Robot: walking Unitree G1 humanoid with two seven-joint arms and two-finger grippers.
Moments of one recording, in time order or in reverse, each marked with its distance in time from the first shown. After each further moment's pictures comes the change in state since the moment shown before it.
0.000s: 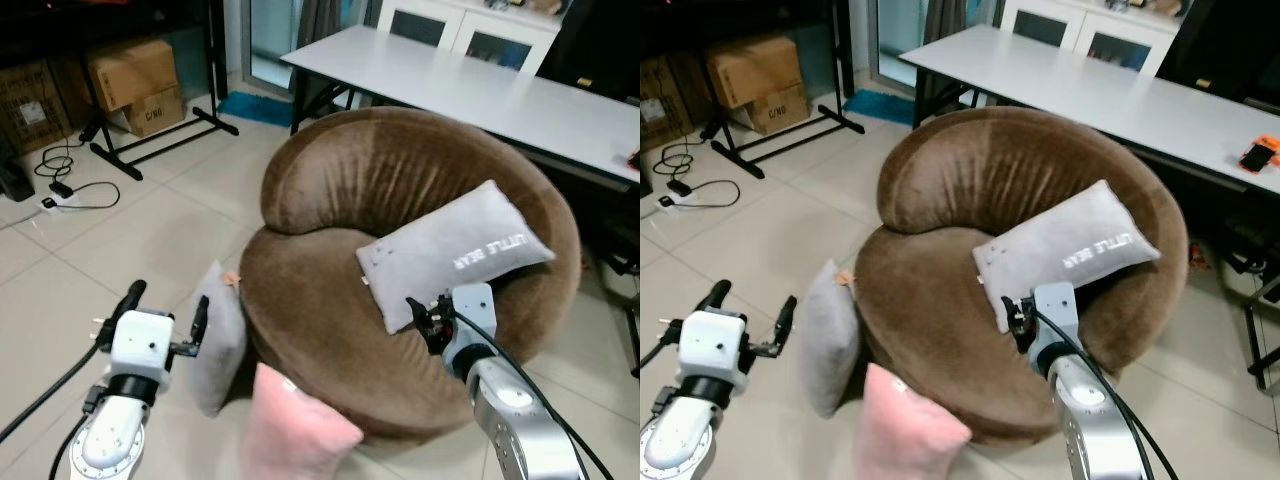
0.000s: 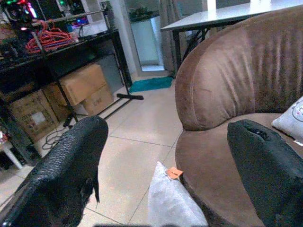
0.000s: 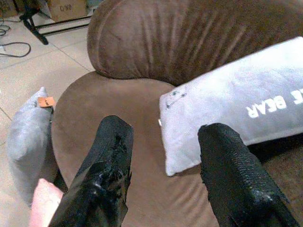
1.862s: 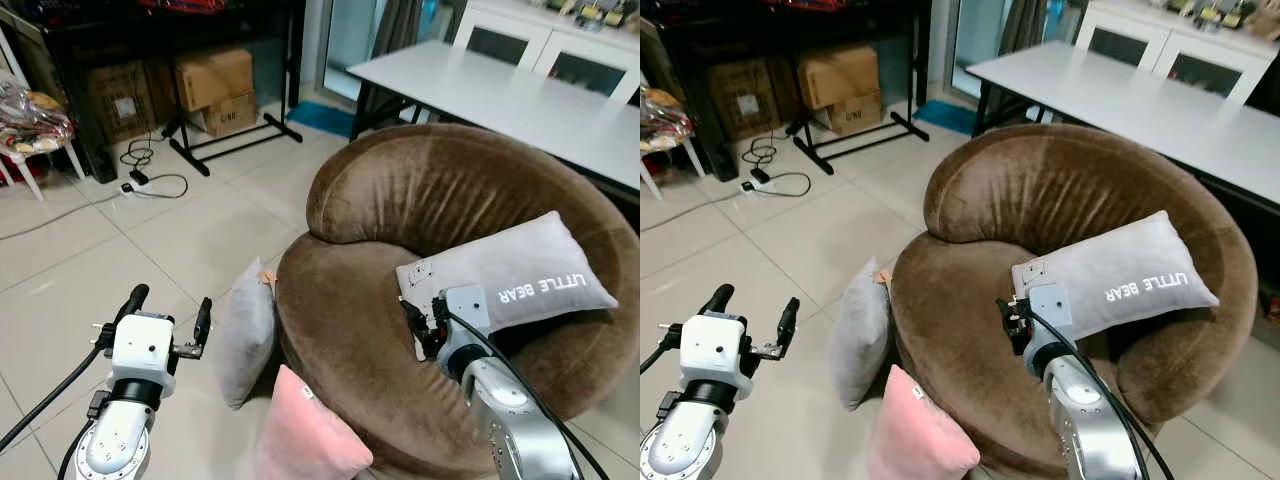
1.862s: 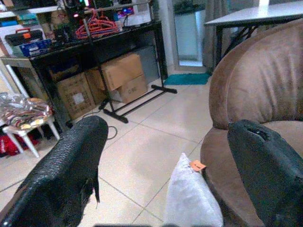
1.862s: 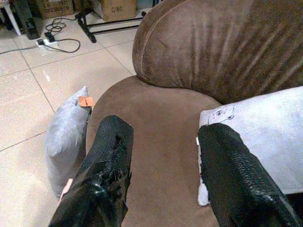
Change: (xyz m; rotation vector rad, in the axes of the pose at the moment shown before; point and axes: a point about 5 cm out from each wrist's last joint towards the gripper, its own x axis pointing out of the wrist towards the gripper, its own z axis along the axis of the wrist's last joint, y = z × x) left arm -0.003 -0.004 -0.001 -0.045 0.003 0.003; right arm 0.003 0.003 -0.005 0.016 0.025 0.025
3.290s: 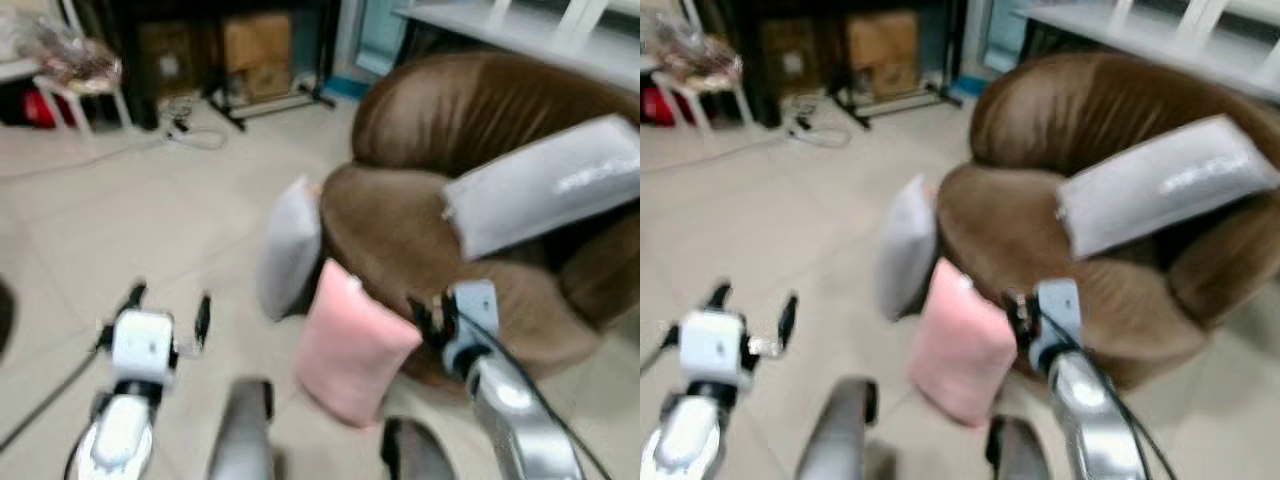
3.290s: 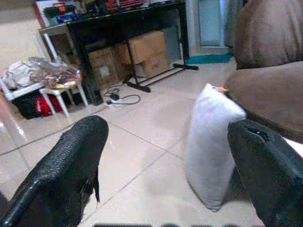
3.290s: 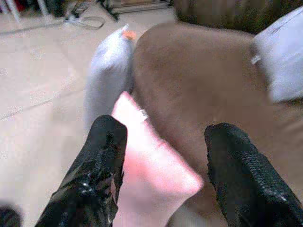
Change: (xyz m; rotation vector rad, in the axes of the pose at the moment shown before) left arm 0.000 0.004 -0.001 0.002 -0.010 0.029; right arm -0.002 0.000 -0.006 0.049 -0.011 -0.012
